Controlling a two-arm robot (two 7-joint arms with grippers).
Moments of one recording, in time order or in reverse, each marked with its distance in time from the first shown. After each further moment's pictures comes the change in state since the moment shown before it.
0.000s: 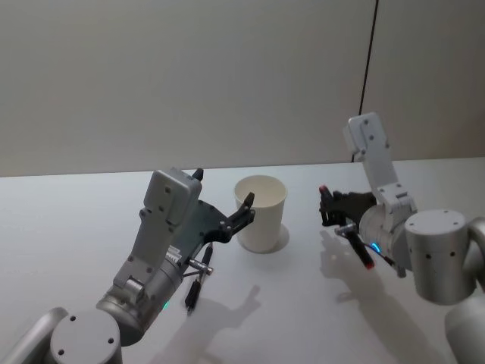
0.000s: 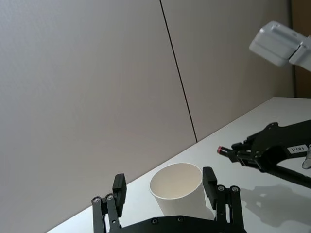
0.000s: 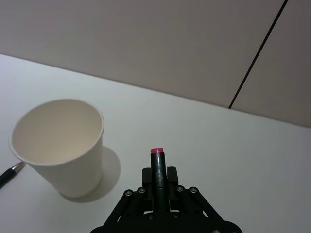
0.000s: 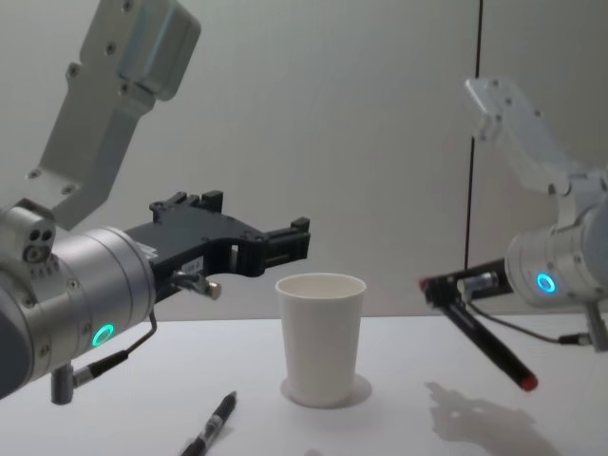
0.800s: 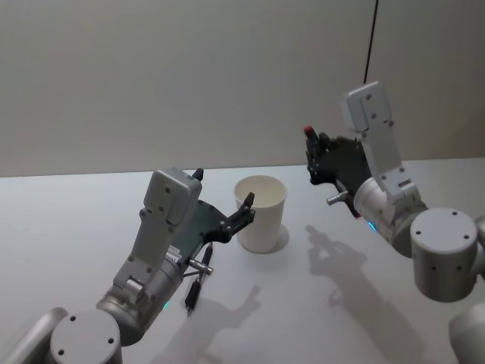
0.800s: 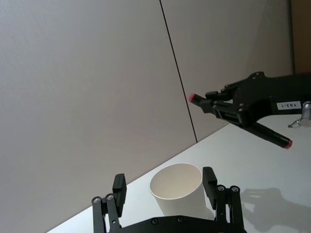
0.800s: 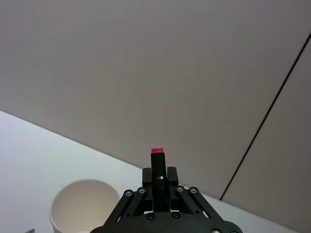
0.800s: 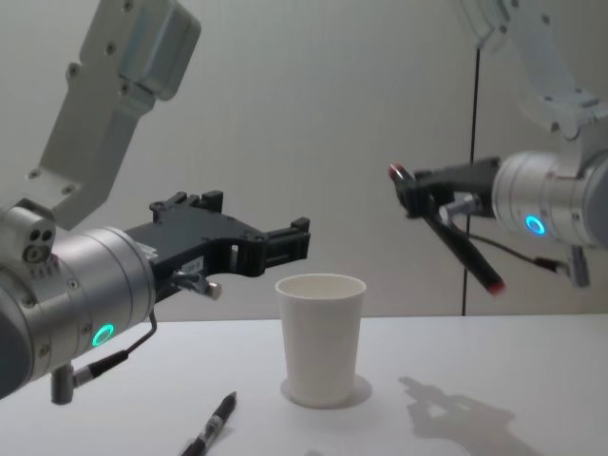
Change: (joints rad) left arm 0.000 0.000 0.000 0.000 0.000 0.000 0.000; right arm -0.029 0.014 -0.021 -0.077 -0.073 -0.328 0.030
